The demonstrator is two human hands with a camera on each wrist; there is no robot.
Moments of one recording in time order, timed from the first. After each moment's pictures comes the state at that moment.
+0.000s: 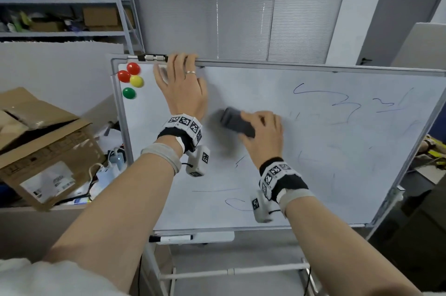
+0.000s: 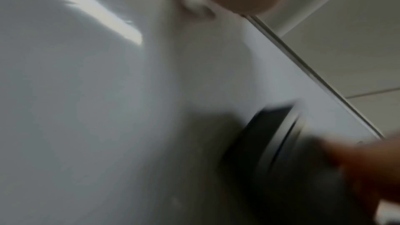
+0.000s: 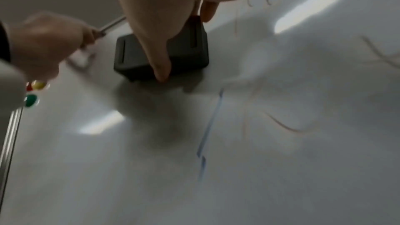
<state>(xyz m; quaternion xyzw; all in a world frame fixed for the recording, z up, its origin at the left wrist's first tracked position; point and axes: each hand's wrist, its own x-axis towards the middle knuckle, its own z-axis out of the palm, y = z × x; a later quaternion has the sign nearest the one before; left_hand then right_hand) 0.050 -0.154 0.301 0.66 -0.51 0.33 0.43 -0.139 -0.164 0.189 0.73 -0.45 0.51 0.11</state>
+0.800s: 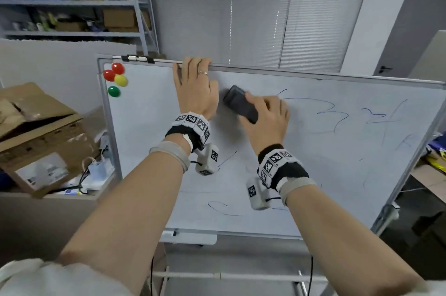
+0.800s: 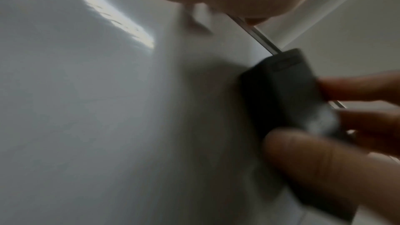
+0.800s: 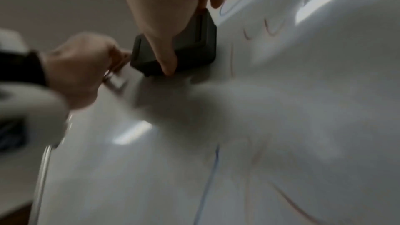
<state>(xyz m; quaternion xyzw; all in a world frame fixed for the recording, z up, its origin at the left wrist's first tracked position) -0.015 -0.176 0.303 0.63 -0.56 0.30 0.44 -0.186 -0.195 0.231 0.69 -0.43 0.57 0.13</state>
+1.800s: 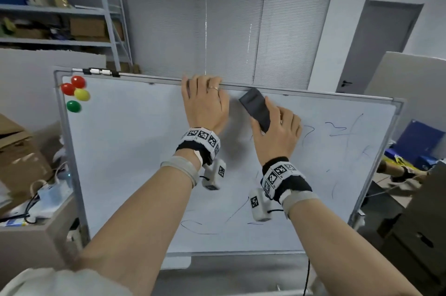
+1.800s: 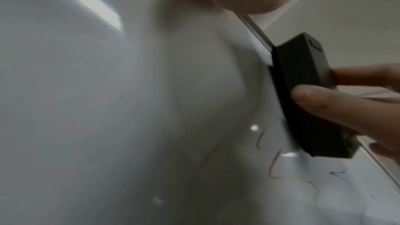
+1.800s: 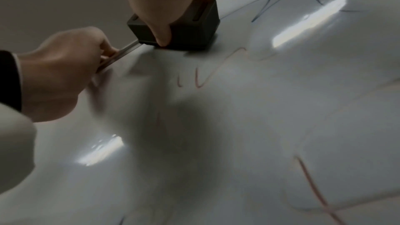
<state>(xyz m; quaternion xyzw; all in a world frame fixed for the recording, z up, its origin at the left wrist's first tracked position) -0.104 -0.214 0.304 0.58 -0.56 0.34 0.49 -0.268 -0.220 0.237 0.61 -0.50 0.58 0.20</state>
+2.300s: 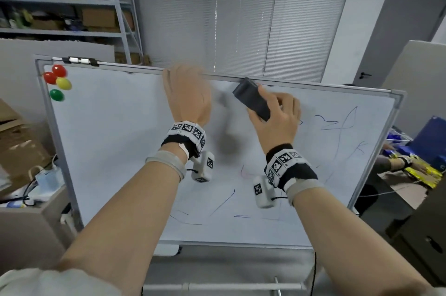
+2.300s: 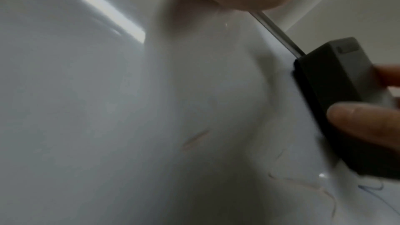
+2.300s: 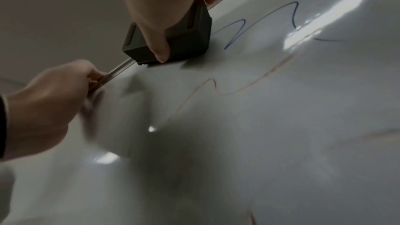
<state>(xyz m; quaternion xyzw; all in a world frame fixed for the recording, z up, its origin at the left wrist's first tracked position) -0.112 -0.230 0.295 0.60 -0.51 0.35 0.51 -0.315 -0.246 0.251 0.65 -0.42 0.61 0.18</state>
